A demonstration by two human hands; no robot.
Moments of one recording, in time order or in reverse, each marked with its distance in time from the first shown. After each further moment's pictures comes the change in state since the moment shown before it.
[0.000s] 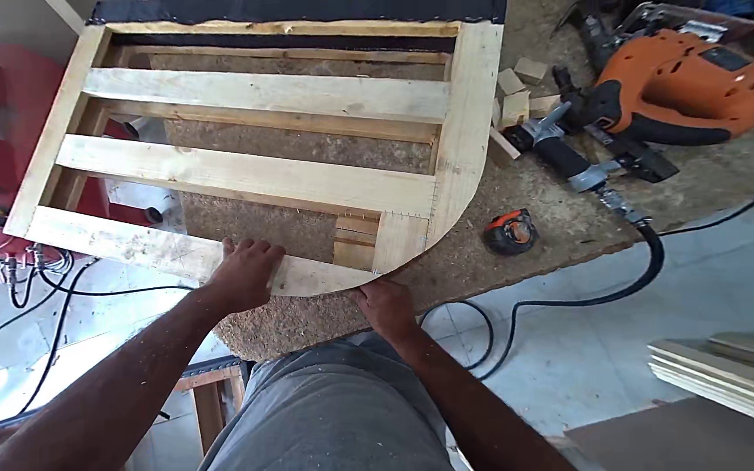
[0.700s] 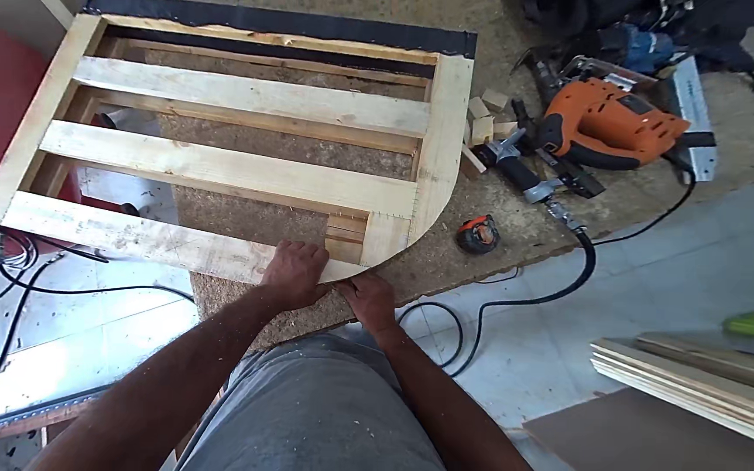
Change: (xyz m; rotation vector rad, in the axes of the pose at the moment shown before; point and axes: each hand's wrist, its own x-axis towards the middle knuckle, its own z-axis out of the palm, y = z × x) left_hand 0.023 0.073 0.023 -0.044 0.277 0.232; right_hand -0.003 -0.010 0.004 0.054 0.012 0.129
